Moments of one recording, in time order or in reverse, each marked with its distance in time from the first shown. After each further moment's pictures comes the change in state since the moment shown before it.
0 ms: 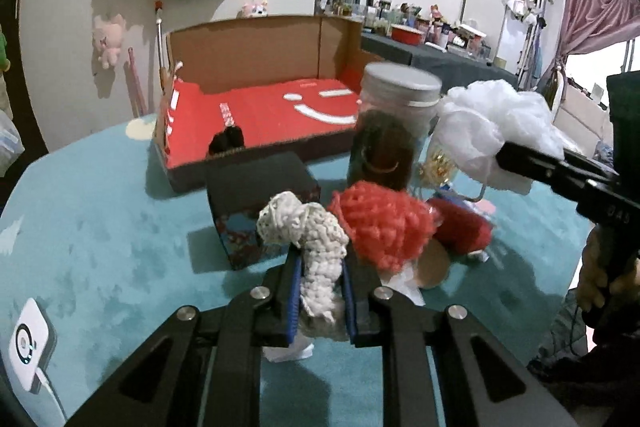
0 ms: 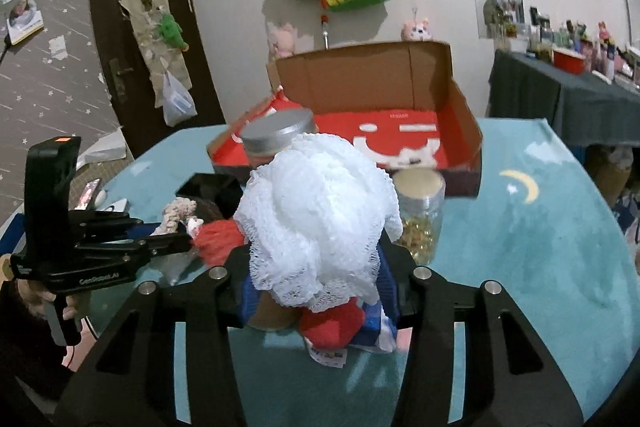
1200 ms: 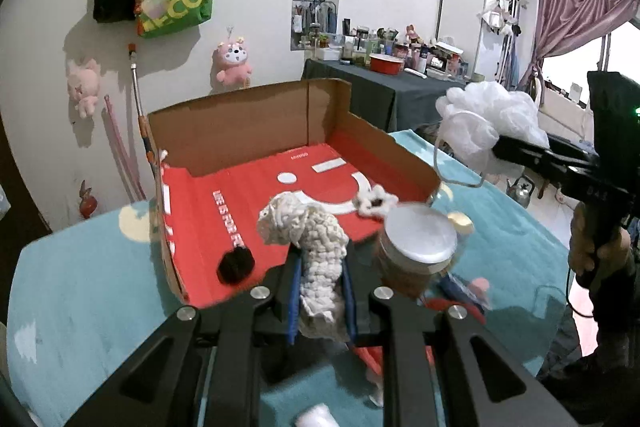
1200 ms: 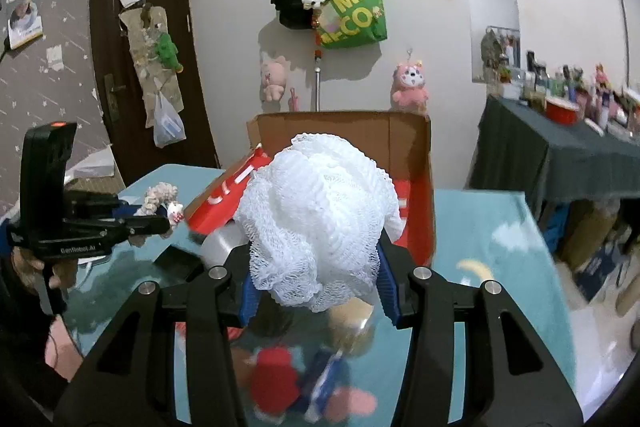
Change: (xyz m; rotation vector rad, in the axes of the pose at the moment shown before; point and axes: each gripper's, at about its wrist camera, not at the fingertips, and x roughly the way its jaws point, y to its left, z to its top) left arm 0.007 0.024 0.107 0.086 -0.062 -0.072; right arm -0.010 -0.033 0.092 -0.083 -0.080 -0.045
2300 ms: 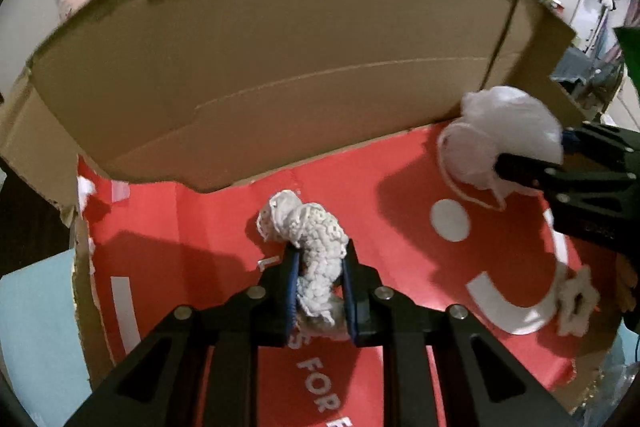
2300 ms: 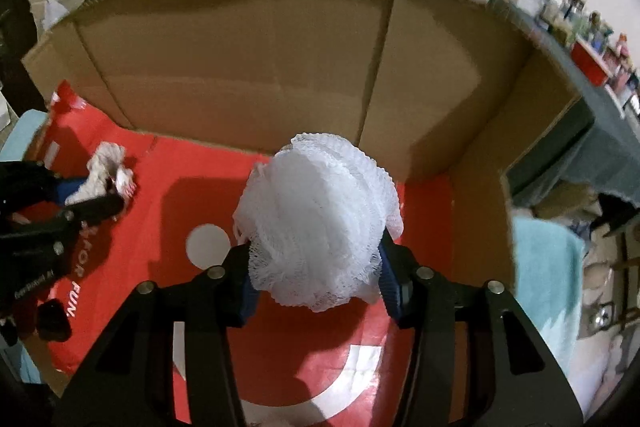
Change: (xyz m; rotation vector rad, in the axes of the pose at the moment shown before) left arm 0.248 0.122 0.065 -0.123 0.370 0.169; right arm 0.338 -0.083 0.050 0.005 0.573 -0.206
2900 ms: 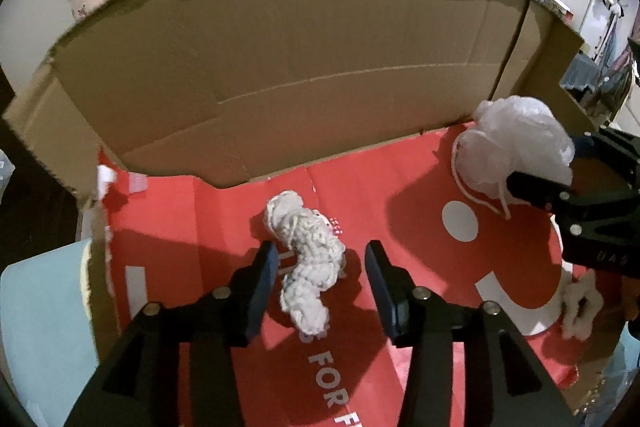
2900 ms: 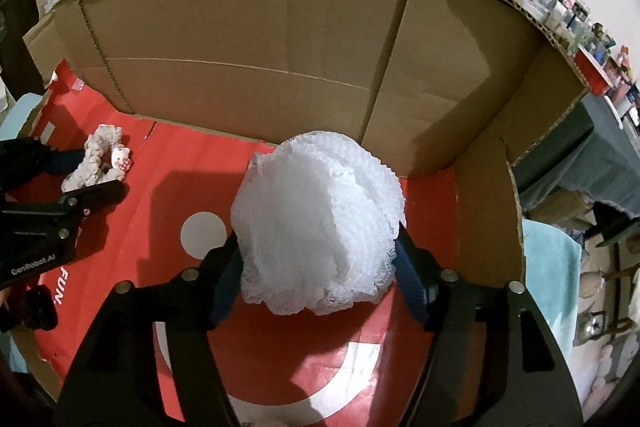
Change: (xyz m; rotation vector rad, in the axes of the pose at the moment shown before) left arm -0.022 -0.004 -0.011 -0.031 -0.016 0.033; right arm -0.002 0.002 -0.006 -0.050 -0.012 -0.025
